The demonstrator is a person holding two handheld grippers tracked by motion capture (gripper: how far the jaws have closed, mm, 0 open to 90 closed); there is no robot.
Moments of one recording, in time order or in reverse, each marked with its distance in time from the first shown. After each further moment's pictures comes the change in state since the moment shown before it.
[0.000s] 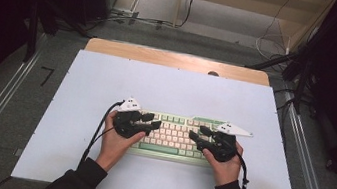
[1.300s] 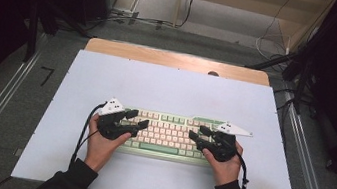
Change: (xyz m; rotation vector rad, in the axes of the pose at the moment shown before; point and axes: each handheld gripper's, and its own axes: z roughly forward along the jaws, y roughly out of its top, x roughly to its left) left arm 0.015 -0.017 -0.027 -0.060 0.069 -0.001; right arm 0.000 0.000 0.000 0.002 0.002 0.004
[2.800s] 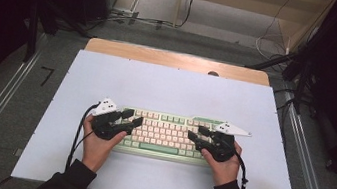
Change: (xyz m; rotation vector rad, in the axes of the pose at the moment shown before) left arm 0.007 -0.004 -0.017 -0.033 0.050 -0.051; right arm 0.002 0.000 0.002 0.003 0.009 -0.008
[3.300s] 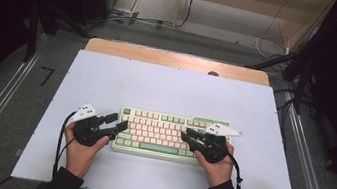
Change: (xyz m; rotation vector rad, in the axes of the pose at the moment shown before) left arm 0.015 -0.019 -0.032 -0.046 0.016 -0.063; right arm 0.021 0.002 0.008 0.023 0.076 -0.081
